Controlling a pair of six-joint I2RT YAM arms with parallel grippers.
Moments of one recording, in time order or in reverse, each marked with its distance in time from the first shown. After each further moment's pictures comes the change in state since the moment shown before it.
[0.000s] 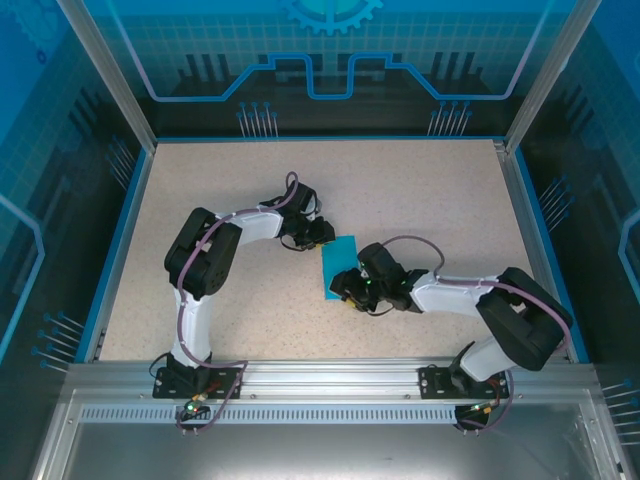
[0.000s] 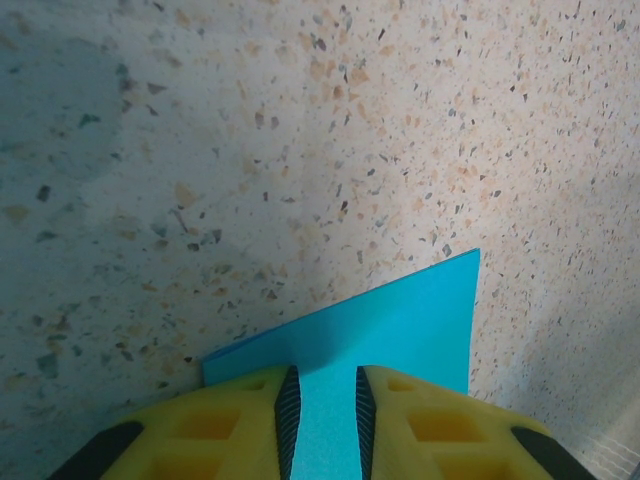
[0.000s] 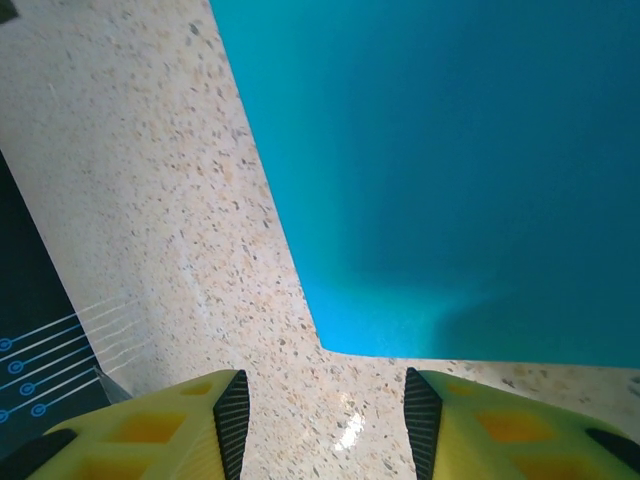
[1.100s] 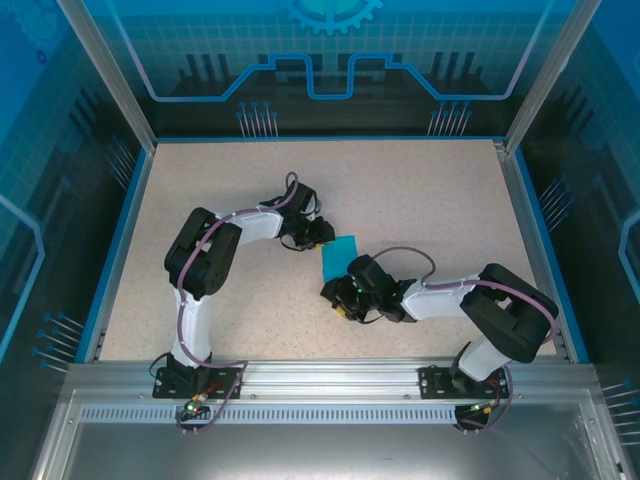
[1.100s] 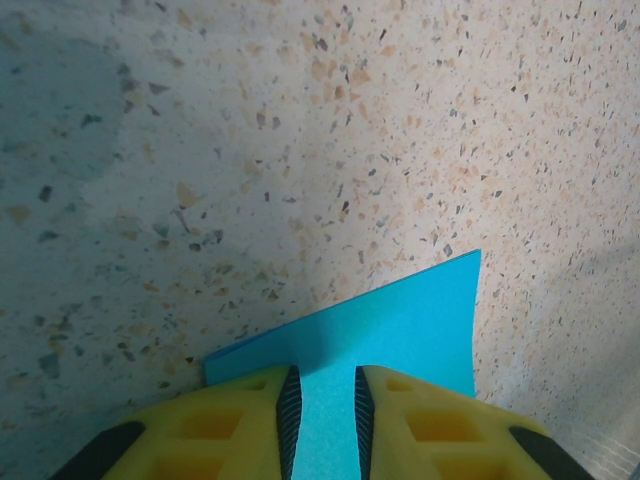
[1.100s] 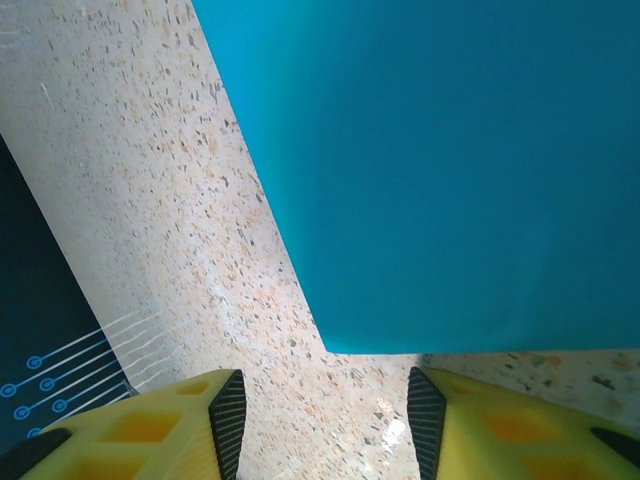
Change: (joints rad) left arm 0.000 0.000 0.000 0.000 0.000 0.000; right arm 0.096 0.060 -0.040 0.163 0.078 0.166
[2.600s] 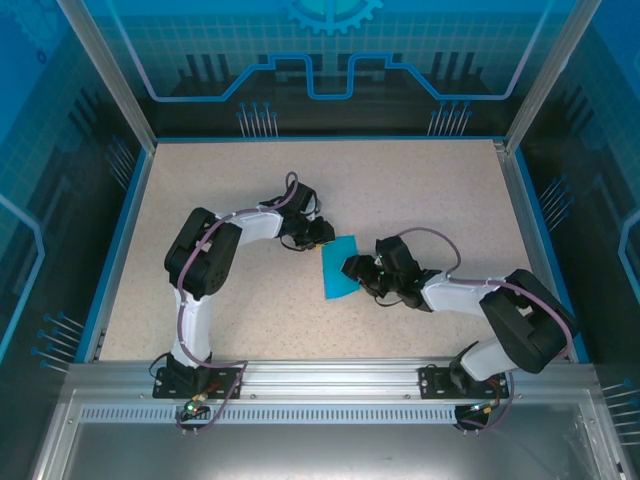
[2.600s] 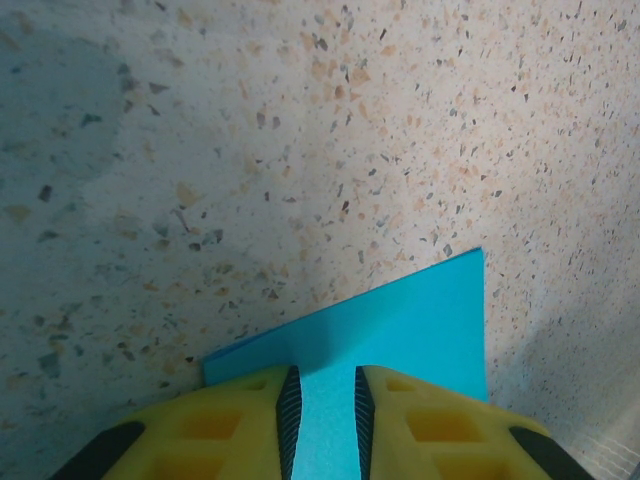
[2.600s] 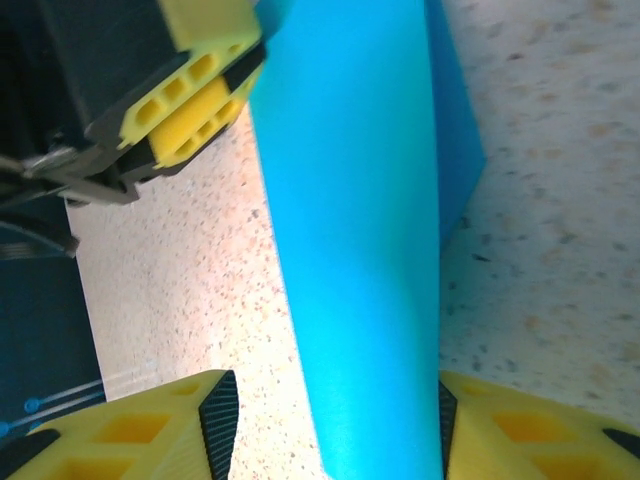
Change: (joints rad) left arm 0.000 0.000 0.000 0.000 0.000 0.000; right arm -0.233 -0.094 -0.028 0.013 -0.034 -0.304
